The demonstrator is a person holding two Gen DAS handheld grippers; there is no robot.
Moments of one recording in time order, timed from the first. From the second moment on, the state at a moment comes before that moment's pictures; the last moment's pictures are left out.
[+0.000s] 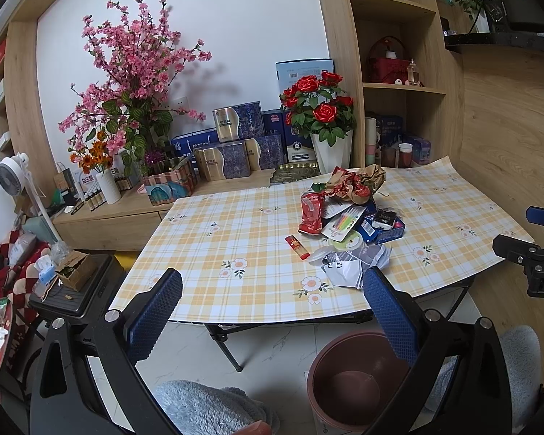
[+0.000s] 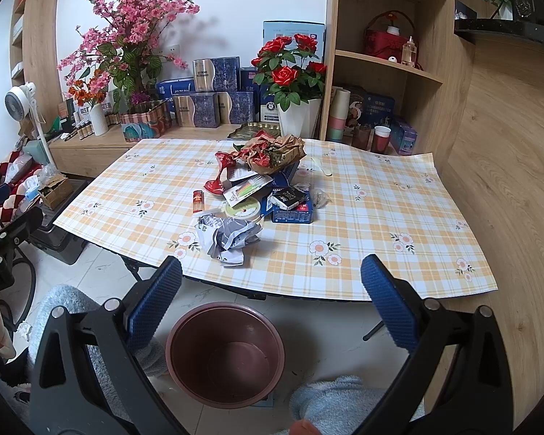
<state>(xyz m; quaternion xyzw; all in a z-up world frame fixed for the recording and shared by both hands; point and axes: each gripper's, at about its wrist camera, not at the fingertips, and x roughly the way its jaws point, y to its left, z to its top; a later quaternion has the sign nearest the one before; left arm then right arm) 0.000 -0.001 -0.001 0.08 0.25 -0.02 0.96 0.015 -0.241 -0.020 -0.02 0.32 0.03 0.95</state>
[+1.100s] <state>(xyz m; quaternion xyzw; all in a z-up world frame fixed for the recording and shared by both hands) -0.001 0.000 -0.003 0.08 0.25 -0.02 0.96 0.015 -0.239 -0.018 -0.02 0.32 0.03 0.95</state>
